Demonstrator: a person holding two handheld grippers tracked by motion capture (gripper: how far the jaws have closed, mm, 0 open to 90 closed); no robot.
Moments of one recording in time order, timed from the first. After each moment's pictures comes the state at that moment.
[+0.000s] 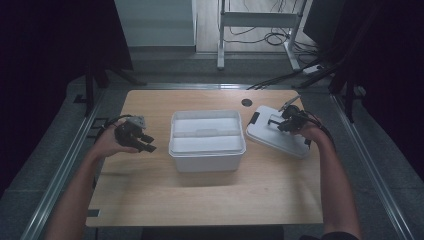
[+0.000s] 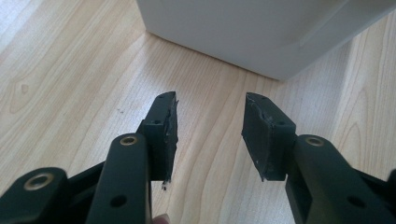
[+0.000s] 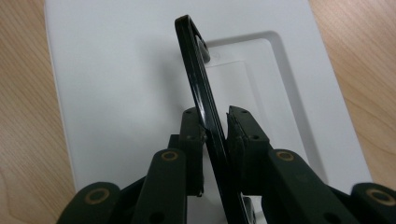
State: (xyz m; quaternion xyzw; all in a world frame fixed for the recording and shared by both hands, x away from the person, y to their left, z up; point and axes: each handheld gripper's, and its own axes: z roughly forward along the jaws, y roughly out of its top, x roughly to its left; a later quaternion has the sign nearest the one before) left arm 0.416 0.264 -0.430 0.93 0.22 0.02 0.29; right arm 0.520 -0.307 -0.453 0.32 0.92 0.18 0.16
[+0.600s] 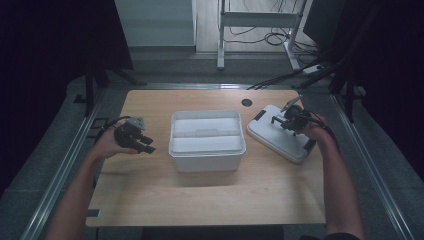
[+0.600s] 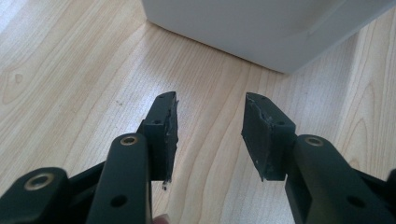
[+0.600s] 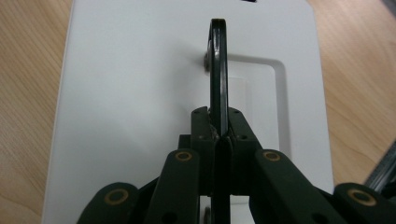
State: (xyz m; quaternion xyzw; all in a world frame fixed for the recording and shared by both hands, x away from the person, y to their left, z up) left arm 0.416 0.268 -0.436 0.93 0.23 0.02 0.29; right arm 0.514 -0.313 -0.442 0.29 0.92 0.18 0.18
